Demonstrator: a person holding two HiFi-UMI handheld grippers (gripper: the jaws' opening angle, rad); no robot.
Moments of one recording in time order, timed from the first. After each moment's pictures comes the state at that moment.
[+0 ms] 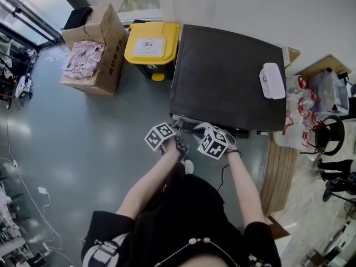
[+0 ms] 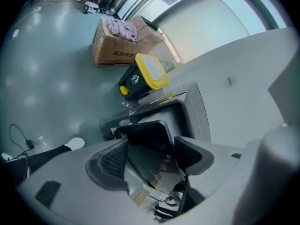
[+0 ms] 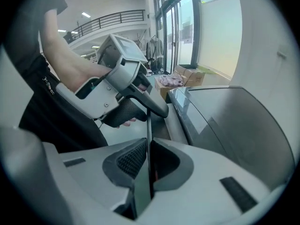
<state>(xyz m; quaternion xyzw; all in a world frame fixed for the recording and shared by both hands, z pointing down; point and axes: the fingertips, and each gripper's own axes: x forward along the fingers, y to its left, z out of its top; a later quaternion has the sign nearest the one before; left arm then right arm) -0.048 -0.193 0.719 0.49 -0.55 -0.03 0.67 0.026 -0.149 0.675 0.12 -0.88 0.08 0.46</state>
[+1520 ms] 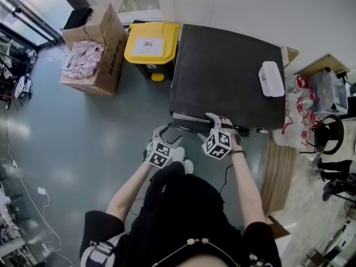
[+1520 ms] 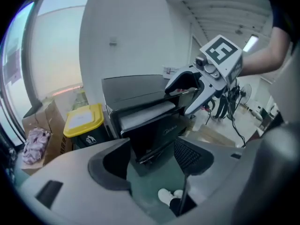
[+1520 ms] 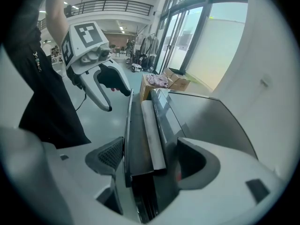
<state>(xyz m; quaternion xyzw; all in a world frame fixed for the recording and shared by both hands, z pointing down) -0.036 -0.148 0.684 0.86 -0.34 0.33 0.17 0.061 -0.180 0.665 0.21 -0.85 -0.03 0.49</state>
